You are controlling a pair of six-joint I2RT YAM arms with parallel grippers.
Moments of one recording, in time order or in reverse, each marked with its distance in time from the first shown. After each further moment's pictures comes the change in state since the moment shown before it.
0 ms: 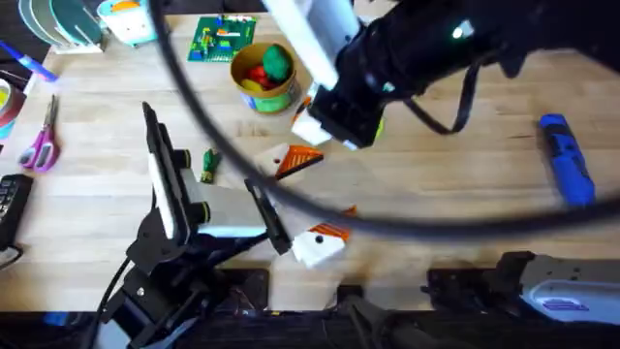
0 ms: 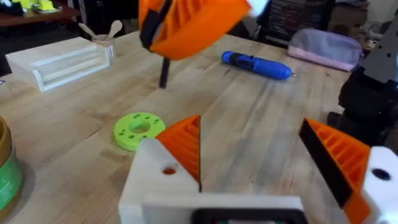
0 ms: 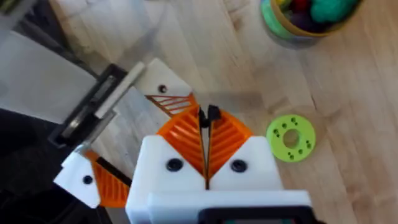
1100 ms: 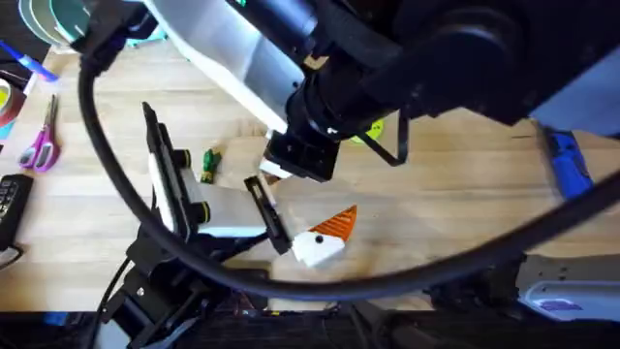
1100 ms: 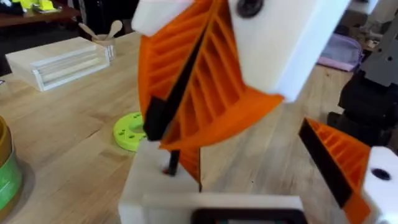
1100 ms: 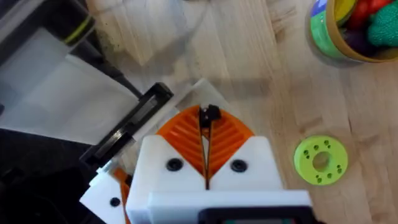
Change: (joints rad) left arm 0.000 0.000 0.000 0.000 0.000 0.000; right arm 0.133 0.087 0.000 0.039 -0.006 0.044
